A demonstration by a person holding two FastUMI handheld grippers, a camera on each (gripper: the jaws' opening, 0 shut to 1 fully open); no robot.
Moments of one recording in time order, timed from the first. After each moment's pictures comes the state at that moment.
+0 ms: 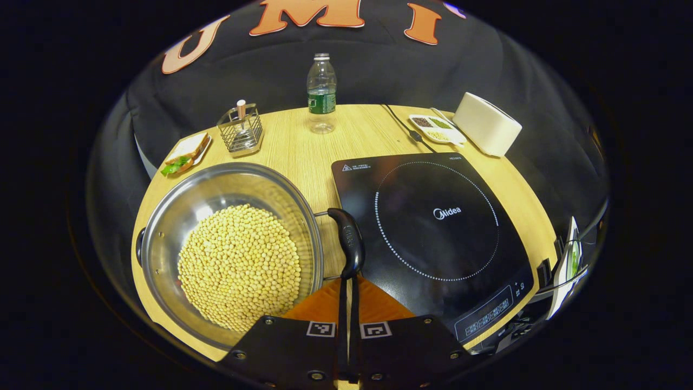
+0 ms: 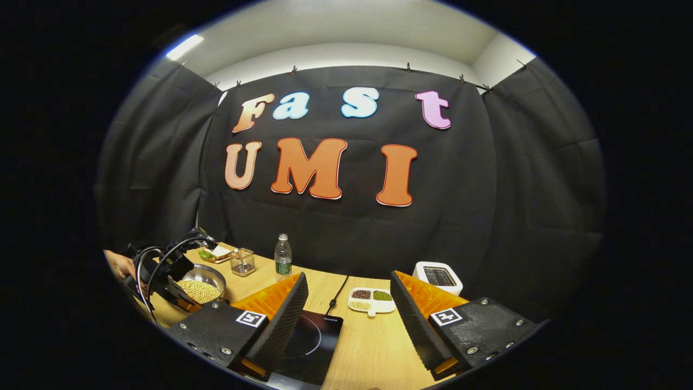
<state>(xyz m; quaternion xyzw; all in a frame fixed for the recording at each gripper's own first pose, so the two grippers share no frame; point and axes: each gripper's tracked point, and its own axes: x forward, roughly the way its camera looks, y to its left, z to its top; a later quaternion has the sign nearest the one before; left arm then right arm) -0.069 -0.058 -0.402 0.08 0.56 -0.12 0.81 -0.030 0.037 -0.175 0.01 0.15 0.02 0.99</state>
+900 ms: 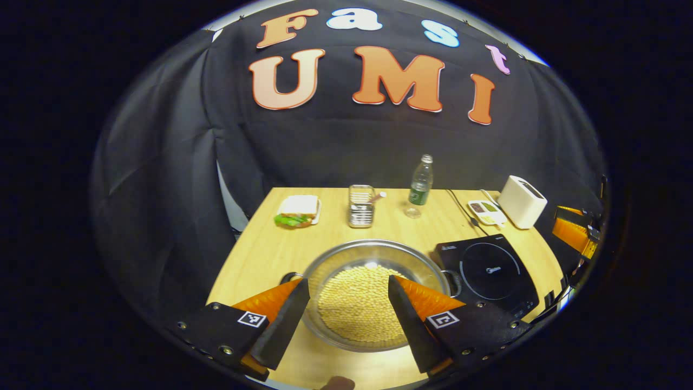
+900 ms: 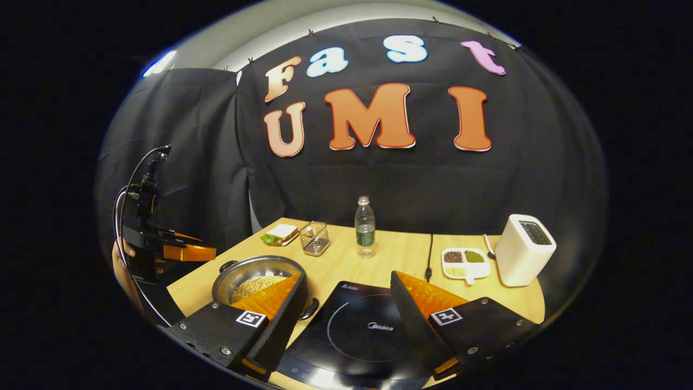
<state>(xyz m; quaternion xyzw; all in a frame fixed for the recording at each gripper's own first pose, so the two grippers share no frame) -0.008 0.157 -0.227 0.07 0.39 0.00 0.92 -0.001 0.229 -0.221 0.10 0.31 0.15 0.93</state>
